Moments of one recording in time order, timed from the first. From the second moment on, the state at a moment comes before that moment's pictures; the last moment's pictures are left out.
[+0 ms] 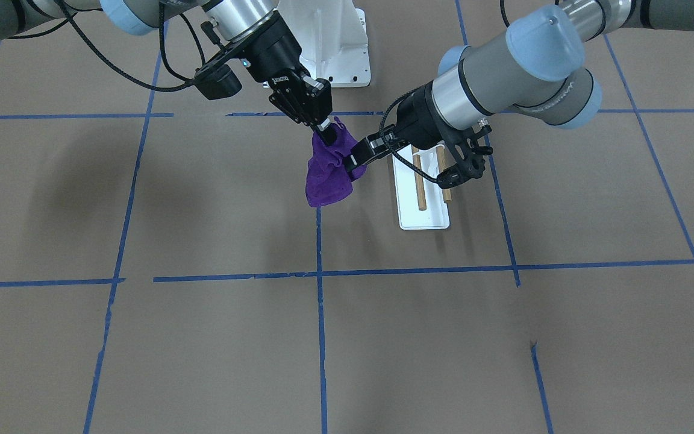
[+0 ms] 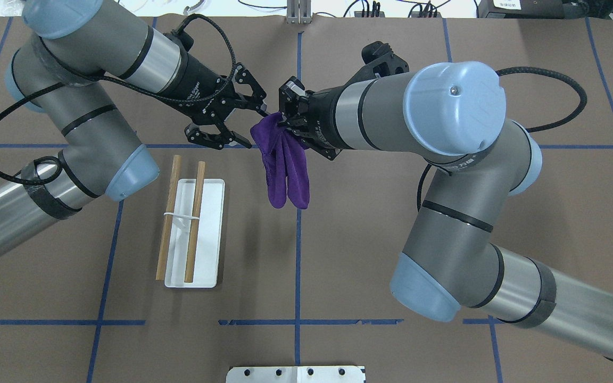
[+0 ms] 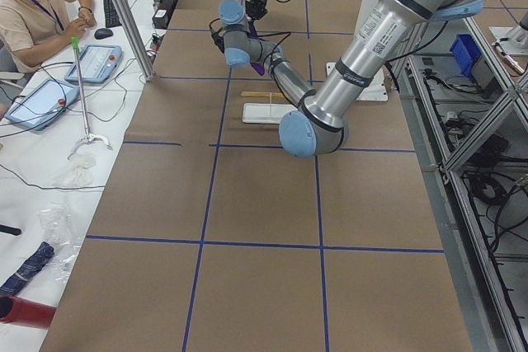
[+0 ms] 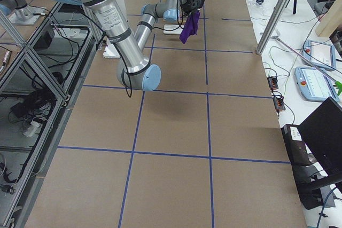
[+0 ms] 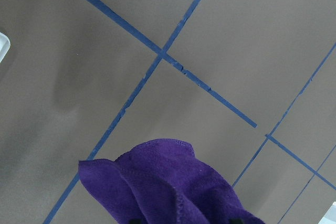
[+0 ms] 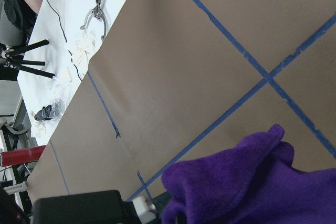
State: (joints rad) left arm -0.83 -2.24 -1.59 -2.30 -2.42 -2.03; right arm 0.56 -0.90 1.91 -1.20 1.68 2.05
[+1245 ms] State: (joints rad) left arm -0.77 -2.04 -1.82 -2.38 -2.42 -2.02; right arm 0.58 -1.14 2.07 -1.19 1.69 1.95
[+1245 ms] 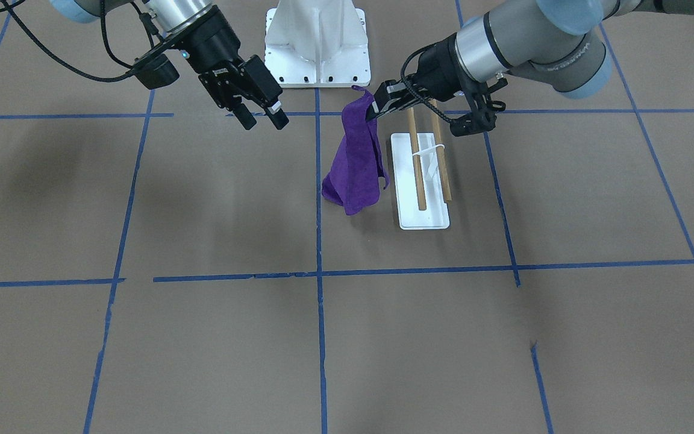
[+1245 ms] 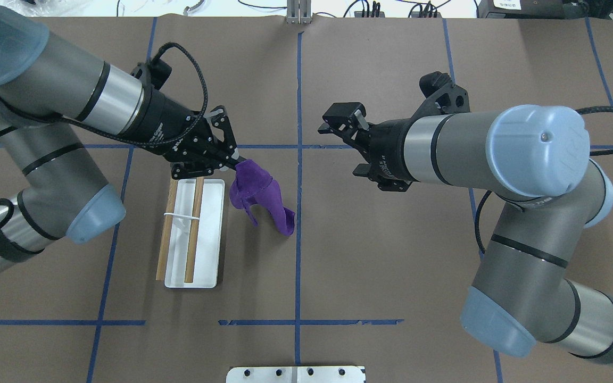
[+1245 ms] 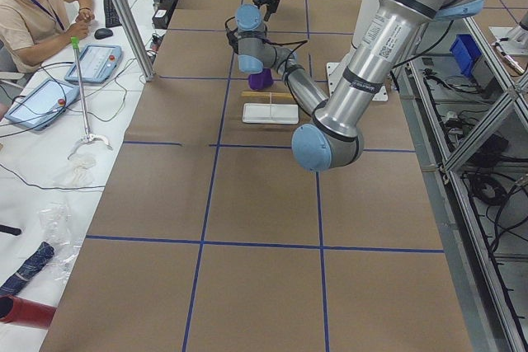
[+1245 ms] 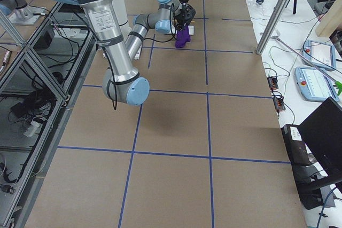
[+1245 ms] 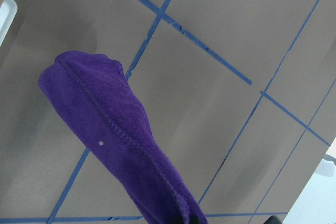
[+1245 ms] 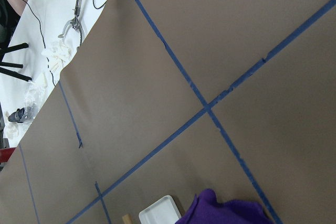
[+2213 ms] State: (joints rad) left arm -0.93 -1.62 -1.85 -2.74 -2.52 -1.66; right arm 0.64 -1.19 2.01 -1.18 1.68 1.77
